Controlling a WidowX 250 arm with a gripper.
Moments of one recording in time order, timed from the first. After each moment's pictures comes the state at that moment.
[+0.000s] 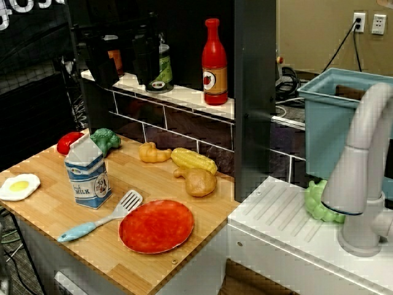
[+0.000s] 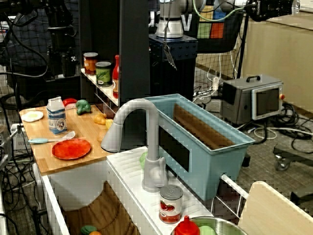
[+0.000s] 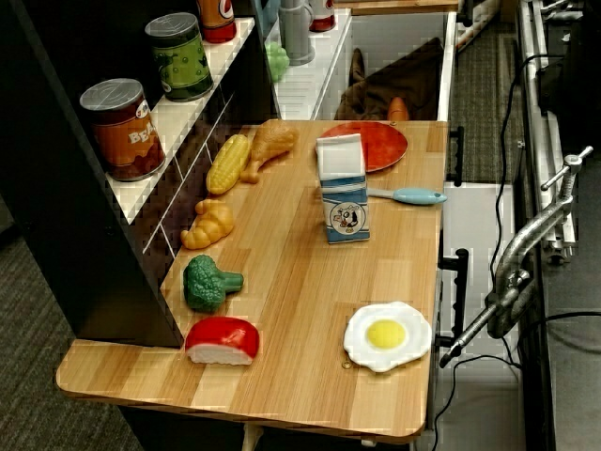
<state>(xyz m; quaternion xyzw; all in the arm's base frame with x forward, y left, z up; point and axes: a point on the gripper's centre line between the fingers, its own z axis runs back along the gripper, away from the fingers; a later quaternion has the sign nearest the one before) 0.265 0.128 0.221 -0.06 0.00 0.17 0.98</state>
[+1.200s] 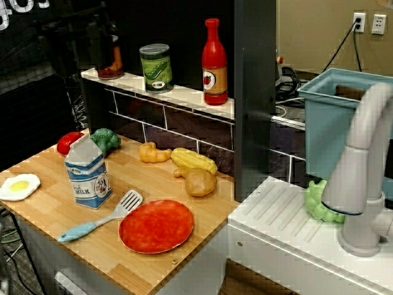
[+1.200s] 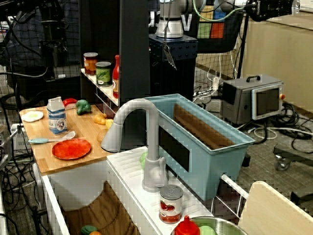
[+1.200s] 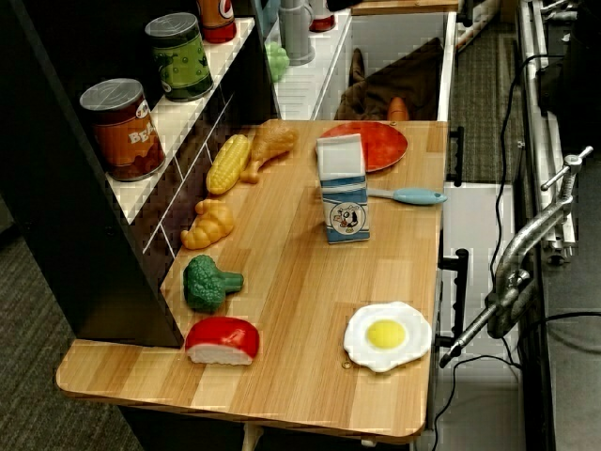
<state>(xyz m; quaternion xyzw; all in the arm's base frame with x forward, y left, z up) 0.256 0.204 0.225 -0.11 0.04 0.22 0.97</state>
